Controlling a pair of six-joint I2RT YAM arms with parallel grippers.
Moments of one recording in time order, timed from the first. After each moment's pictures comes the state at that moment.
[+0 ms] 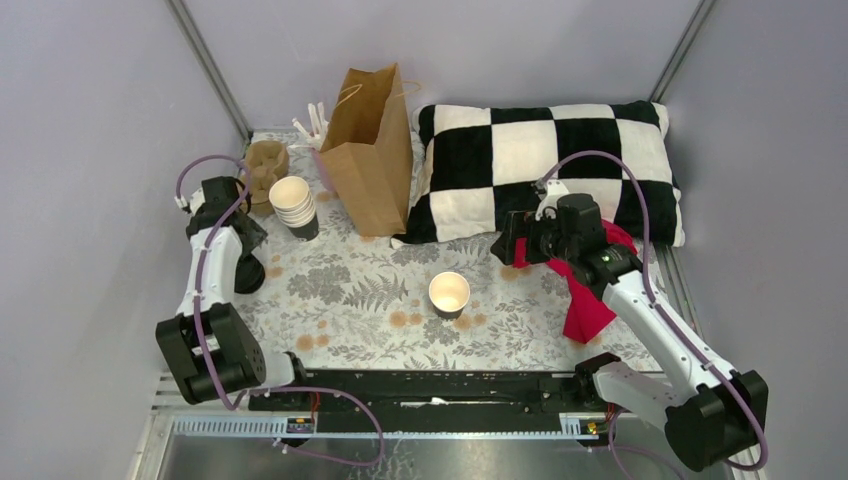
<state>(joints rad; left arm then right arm) 0.31 1.33 1.03 -0.73 -0.30 -0.56 0.37 1.02 0.83 -0.44 -0.26 0.30</state>
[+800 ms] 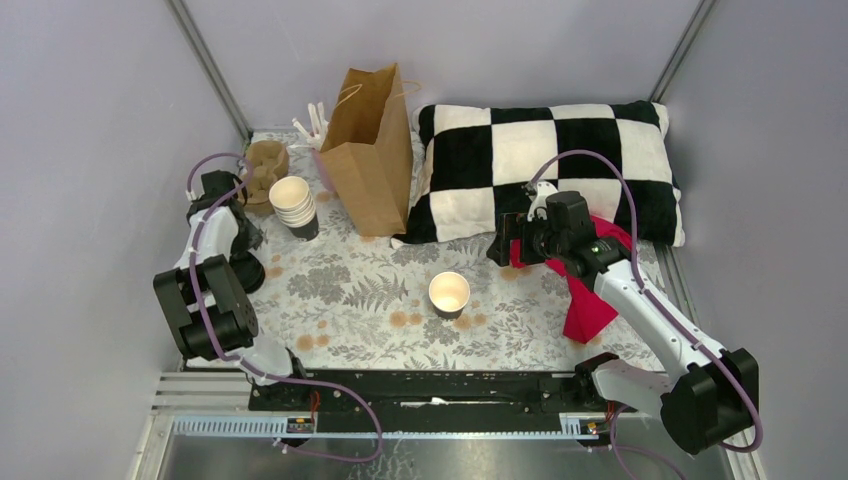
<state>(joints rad) 0.36 1.57 1.12 -0.66 -0.20 -0.42 0.39 1.11 0.85 -0.46 -0.25 0.30</state>
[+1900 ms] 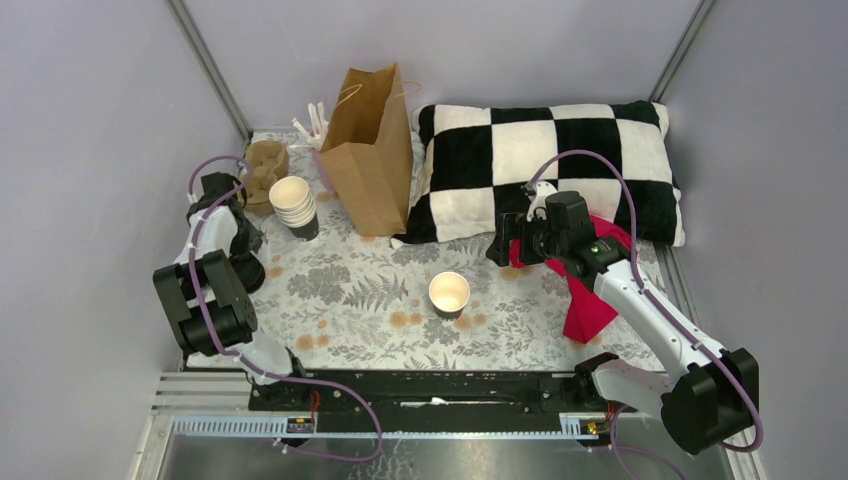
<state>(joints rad) 0.38 1.59 1.12 -0.66 -0.18 -0.41 0.40 1.11 0.85 -0.46 -0.25 0.30</state>
